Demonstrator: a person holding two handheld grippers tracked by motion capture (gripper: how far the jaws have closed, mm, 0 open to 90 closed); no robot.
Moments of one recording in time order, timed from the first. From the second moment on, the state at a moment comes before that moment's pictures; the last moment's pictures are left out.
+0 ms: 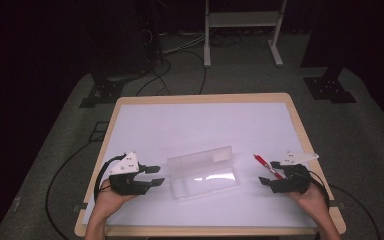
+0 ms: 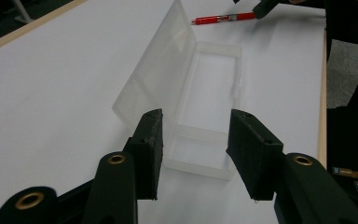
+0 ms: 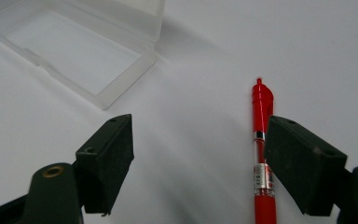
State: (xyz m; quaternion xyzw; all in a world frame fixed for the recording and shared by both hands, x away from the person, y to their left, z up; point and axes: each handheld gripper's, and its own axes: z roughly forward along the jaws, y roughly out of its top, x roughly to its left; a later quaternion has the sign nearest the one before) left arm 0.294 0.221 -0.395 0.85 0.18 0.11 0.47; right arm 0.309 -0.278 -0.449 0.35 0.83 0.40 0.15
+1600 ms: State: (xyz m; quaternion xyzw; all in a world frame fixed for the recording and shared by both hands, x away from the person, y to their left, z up) left arm 0.298 0.266 -0.404 0.83 0.26 0.16 0.47; right arm 0.346 -0.290 -0.452 0.41 0.85 0.31 0.14
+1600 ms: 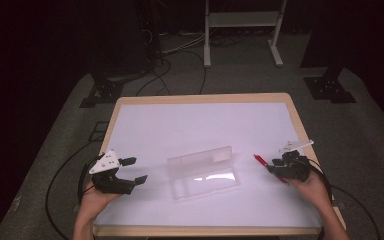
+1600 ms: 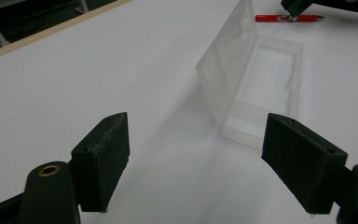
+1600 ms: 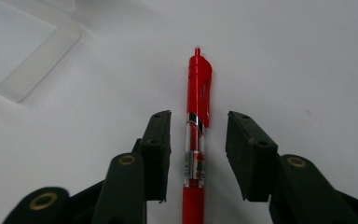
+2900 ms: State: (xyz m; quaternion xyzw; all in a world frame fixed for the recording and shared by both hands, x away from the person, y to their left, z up) left arm 0.300 0.267 -0.410 0.83 0.27 0.14 0.46; right arm 0.327 -0.280 -0.420 0.34 0.86 0.37 0.10
